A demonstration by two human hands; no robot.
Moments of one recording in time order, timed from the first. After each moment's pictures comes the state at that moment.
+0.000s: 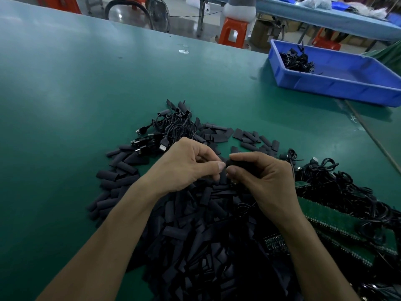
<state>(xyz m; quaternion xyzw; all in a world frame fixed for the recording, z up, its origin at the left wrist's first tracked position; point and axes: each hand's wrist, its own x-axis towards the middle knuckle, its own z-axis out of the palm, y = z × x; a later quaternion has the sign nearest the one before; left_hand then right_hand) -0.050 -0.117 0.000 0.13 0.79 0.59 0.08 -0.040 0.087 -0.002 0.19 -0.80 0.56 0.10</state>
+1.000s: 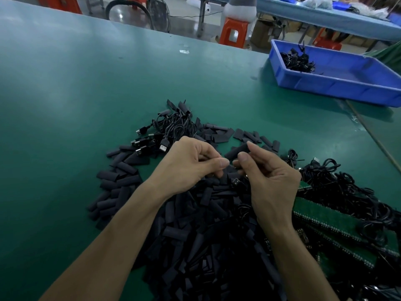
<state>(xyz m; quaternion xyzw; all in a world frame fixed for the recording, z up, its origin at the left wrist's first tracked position) -0.049 -0.107 -0.001 0.10 0.80 0.59 0.03 -0.034 0.066 -0.014 0.05 -0.72 0.66 0.21</state>
